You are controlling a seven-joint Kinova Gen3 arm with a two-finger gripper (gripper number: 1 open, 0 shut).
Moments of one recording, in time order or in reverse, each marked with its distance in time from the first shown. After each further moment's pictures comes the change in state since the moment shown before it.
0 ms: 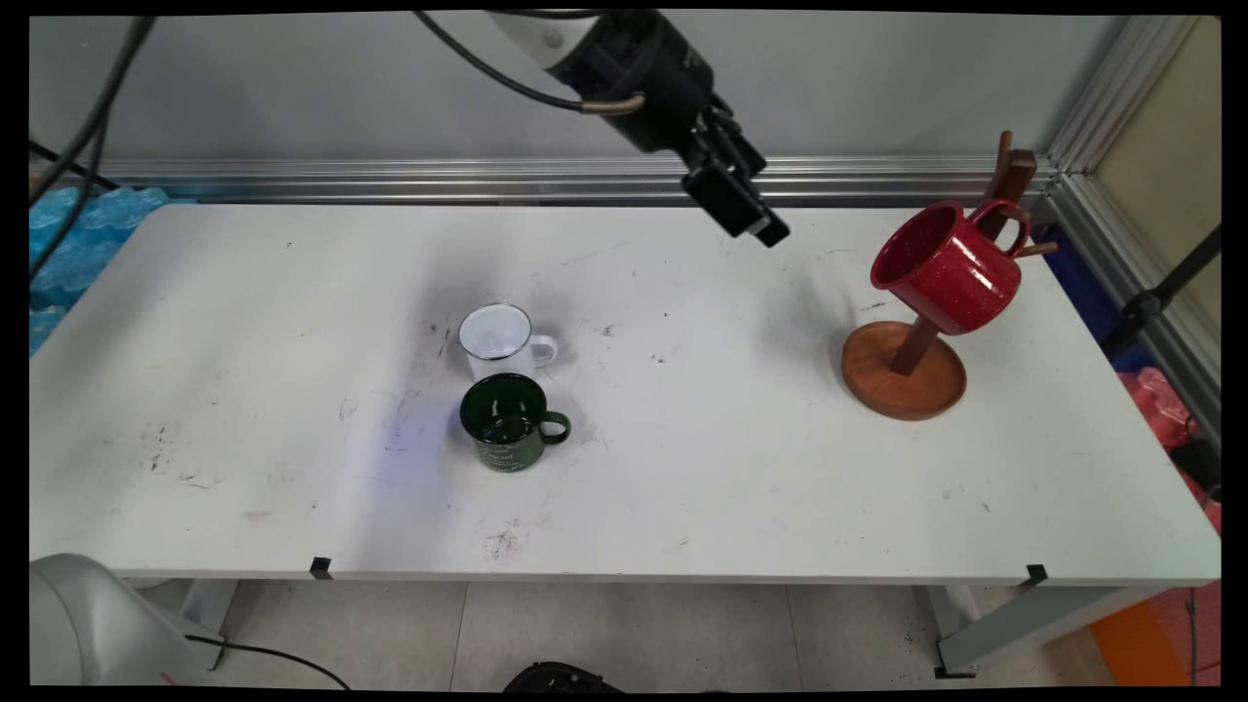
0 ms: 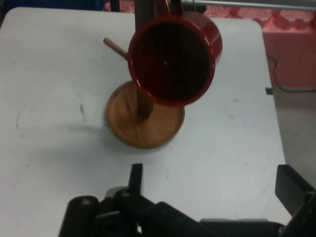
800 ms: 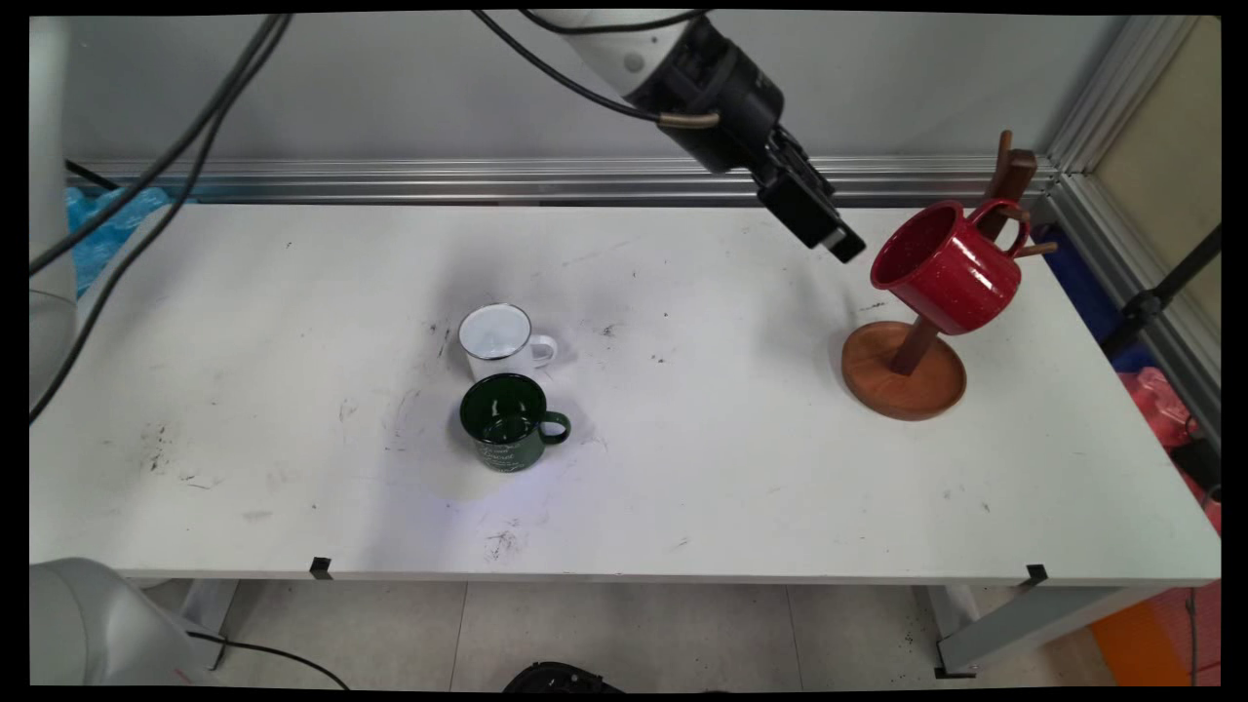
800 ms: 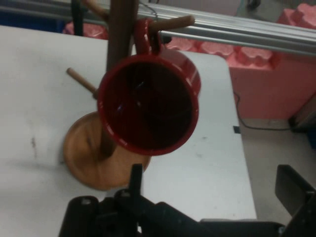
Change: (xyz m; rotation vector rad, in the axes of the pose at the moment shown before) arm 0.011 -0.021 0.056 -0.134 0.065 -0.074
